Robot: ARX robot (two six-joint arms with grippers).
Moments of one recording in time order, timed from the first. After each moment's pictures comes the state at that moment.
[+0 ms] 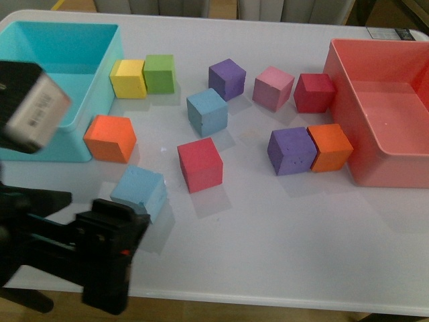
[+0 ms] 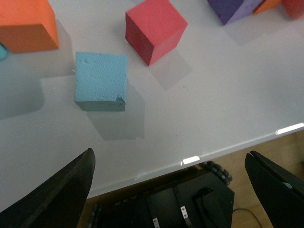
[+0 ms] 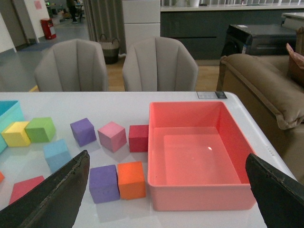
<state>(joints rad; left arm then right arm) -0.54 1.57 0.38 0.37 0.02 -0.25 0.00 0.01 0.02 0.00 0.00 0.00</state>
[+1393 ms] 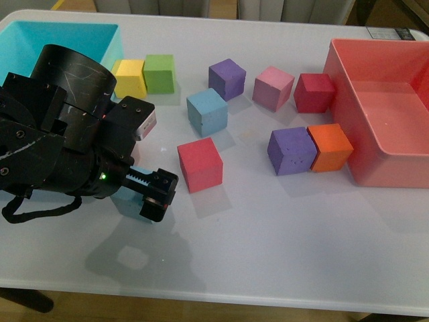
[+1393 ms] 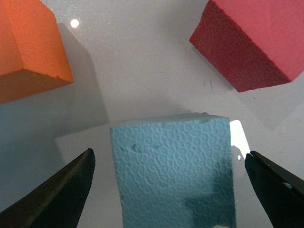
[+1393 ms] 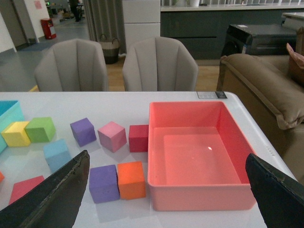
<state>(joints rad) -0.34 2.20 0.88 0.32 0.06 0.06 0.00 0.01 0.02 0.00 0.00 0.00</state>
